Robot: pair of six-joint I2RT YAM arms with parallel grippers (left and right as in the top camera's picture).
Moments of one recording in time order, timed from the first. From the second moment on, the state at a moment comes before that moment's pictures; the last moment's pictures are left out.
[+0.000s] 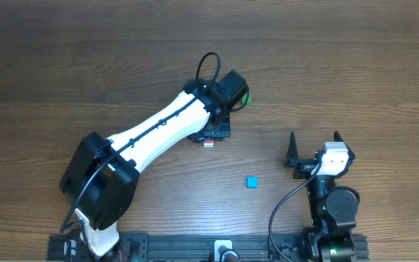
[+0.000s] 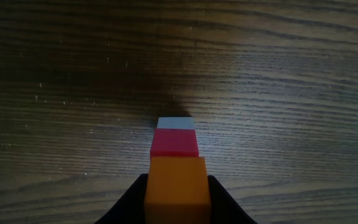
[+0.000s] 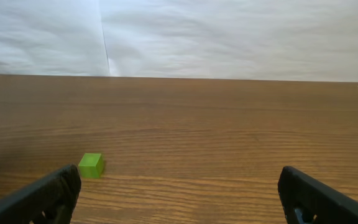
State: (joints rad) left arm -0.75 1.94 1.49 -1.04 -0.06 -0.79; right arm 0.09 0.01 0.01 -0.07 0.08 -0.01
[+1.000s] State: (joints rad) left arm -0.75 1.94 1.49 -1.05 -0.06 -0.79; right arm 0.09 0.01 0.01 -0.07 0.08 -0.01
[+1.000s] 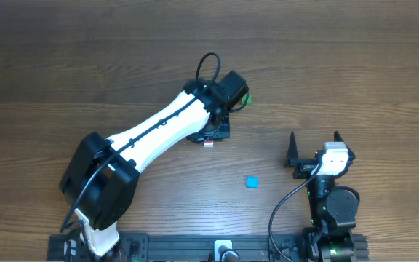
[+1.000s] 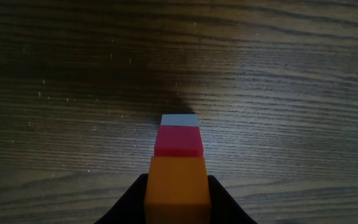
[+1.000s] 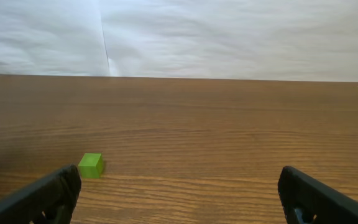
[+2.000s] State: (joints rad) left arm -0.75 1.94 1.49 -1.05 -0.06 -0.79; right arm 0.09 0.01 0.01 -0.07 0.08 -0.01
